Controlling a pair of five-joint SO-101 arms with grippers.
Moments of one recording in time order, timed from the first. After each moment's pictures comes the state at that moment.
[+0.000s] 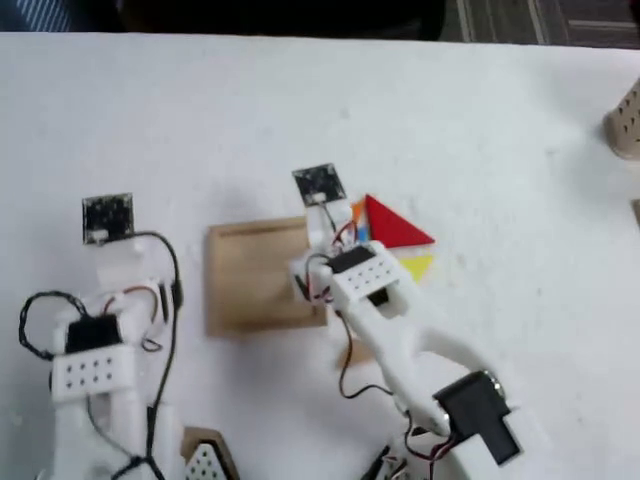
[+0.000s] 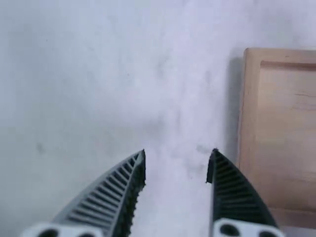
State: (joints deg) left arm -18.4 -56.0 72.7 53.7 -3.1; right arm -31.9 -5.8 43.0 38.2 -9.7
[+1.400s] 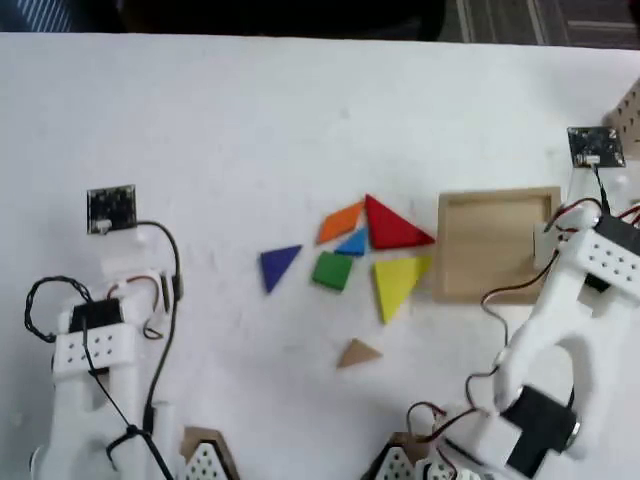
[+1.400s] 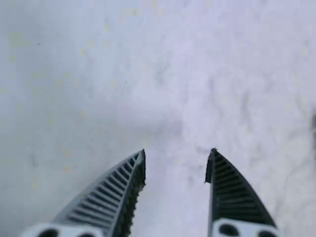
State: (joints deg) left arm -18.4 -46.1 71.0 46.5 -3.1; right arm 30.7 -8.6 22.2 58.3 34.5
